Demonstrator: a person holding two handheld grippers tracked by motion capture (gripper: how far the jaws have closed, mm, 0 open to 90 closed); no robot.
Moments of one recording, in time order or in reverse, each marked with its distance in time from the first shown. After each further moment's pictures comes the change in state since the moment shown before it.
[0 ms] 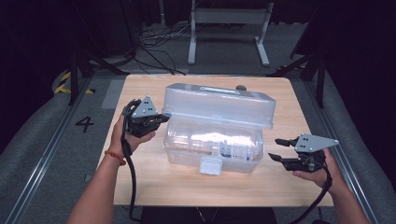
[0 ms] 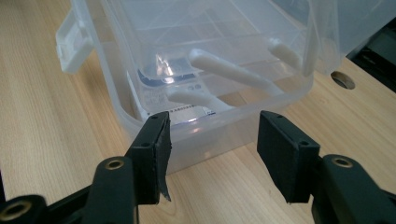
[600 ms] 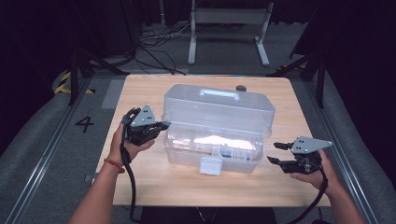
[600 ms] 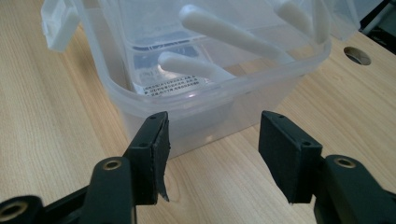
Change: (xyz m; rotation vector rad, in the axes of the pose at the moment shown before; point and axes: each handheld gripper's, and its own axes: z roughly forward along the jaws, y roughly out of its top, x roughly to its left) left arm -0.012 -0.016 0.000 -0.005 -0.022 -0.009; right arm 0.000 -0.016 0.013 0.041 0.012 0.031
